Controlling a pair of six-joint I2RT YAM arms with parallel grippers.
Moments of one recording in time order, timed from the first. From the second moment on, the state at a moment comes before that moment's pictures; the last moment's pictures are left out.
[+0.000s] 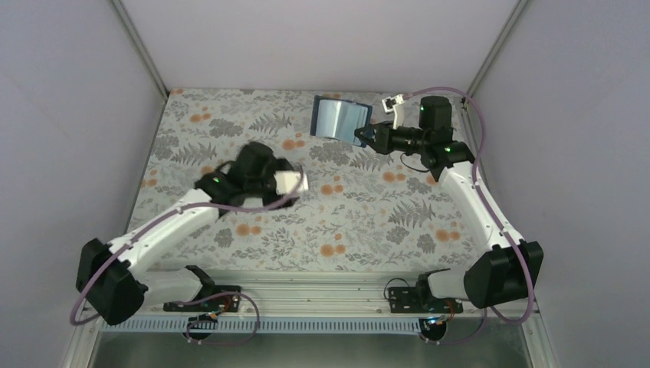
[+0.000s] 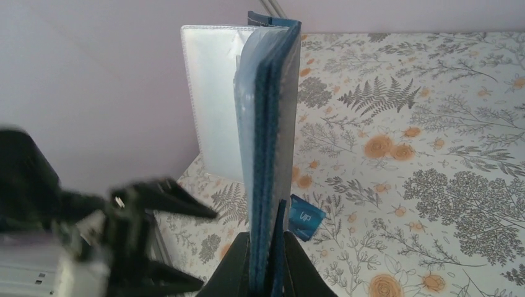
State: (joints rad) left arm -0.70 1.23 0.91 -0.48 0.12 0.81; right arm 0.21 1.33 1.23 -0.39 -0.84 0.27
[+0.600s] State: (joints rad) left arm -0.39 1.37 1.44 -0.82 0.69 0.37; right arm 0.41 1.33 1.23 -0.45 -0.95 0.07
